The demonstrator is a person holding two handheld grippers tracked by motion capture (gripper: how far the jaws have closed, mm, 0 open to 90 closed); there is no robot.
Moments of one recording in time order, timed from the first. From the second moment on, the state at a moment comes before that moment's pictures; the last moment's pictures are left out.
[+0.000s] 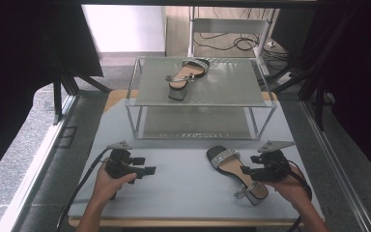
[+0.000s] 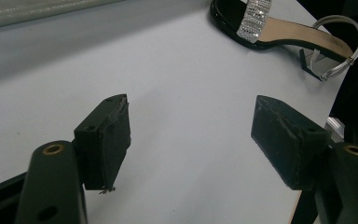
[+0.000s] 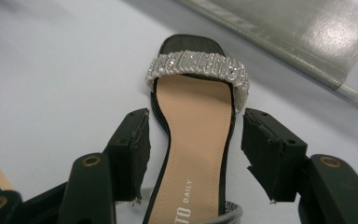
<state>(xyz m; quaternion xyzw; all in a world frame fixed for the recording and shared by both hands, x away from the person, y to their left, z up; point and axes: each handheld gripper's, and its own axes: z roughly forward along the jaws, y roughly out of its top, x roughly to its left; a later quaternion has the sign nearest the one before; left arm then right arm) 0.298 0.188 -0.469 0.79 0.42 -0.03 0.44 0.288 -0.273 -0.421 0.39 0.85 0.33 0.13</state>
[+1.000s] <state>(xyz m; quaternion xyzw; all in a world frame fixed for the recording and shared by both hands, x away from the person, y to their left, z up) 0.297 0.183 -0.474 0.80 0.41 -0.04 0.43 0.323 -0.238 -0.470 0.41 0.90 0.14 0.06</state>
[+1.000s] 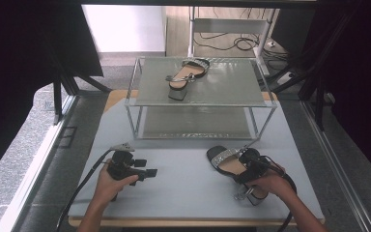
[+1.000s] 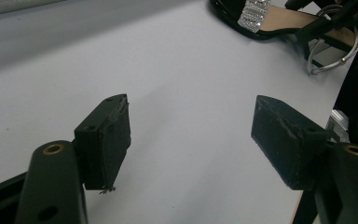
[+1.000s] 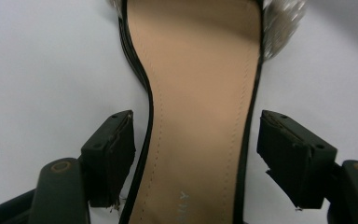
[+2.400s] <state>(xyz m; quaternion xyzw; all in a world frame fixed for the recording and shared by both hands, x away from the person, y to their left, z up) 0.296 0.196 -0.473 0.79 0.42 -0.04 0.44 0.329 -0.260 -0.465 0.46 0.86 0.21 -0.05</state>
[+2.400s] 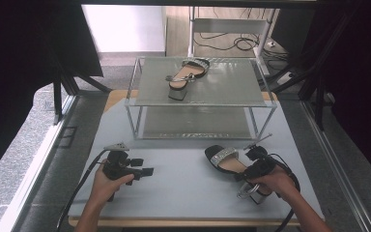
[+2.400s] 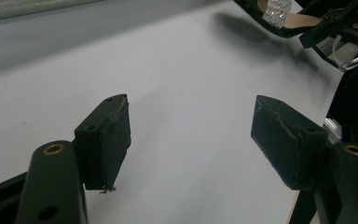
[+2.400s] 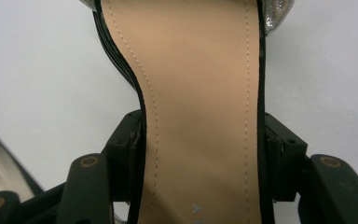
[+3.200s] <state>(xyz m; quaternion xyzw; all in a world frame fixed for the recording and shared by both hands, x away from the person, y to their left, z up) 0.296 0.197 -0.474 0.79 0.42 -0.04 0.44 0.310 -0.266 -0.397 0.43 0.84 0.34 -0.05</state>
